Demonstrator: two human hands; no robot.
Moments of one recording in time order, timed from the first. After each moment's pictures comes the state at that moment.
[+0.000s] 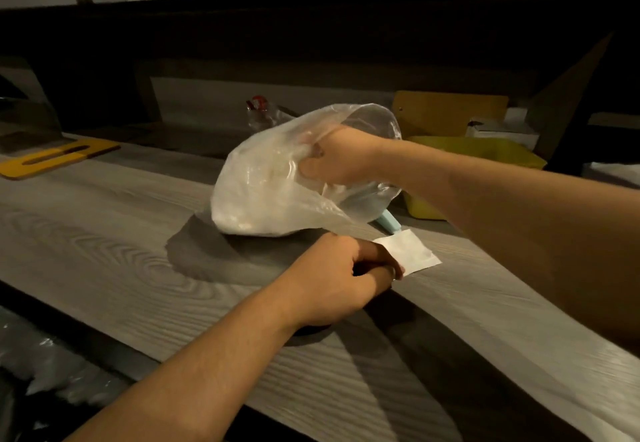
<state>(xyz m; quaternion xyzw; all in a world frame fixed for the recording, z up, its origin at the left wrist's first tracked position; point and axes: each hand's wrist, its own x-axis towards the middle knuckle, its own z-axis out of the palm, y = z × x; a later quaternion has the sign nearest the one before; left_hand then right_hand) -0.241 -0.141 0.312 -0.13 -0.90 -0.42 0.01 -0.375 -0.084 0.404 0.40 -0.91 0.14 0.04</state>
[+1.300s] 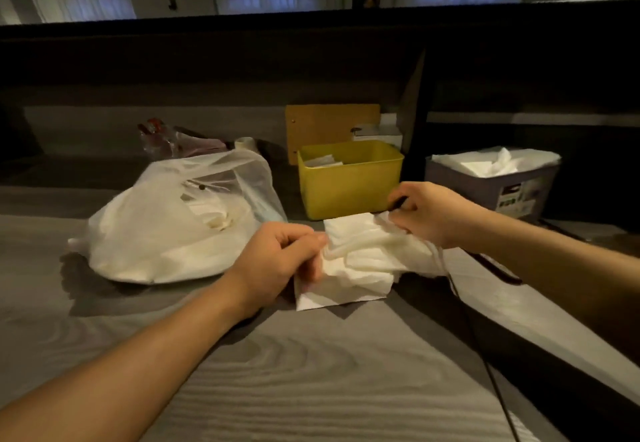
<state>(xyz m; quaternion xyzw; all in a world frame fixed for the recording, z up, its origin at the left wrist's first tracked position) -0.263 -0.071 0.322 -0.23 -0.78 -0.59 0.03 -0.320 0.171 0.362 0.10 -0.97 0.24 0.03</state>
